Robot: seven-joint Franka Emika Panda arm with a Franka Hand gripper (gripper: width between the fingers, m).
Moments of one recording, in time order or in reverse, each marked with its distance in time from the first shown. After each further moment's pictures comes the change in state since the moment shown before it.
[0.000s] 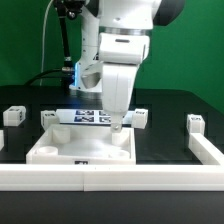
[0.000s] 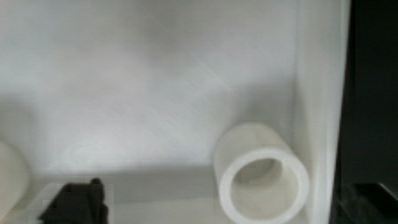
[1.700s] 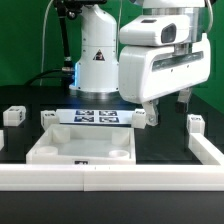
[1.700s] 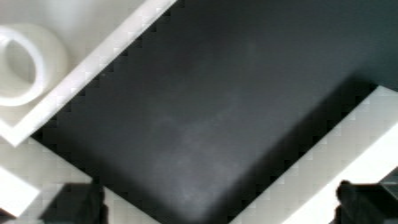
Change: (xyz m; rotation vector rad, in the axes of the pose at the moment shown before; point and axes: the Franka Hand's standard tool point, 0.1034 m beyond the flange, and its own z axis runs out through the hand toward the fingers) arm 0.088 0.053 -0.036 0.034 0.069 0.682
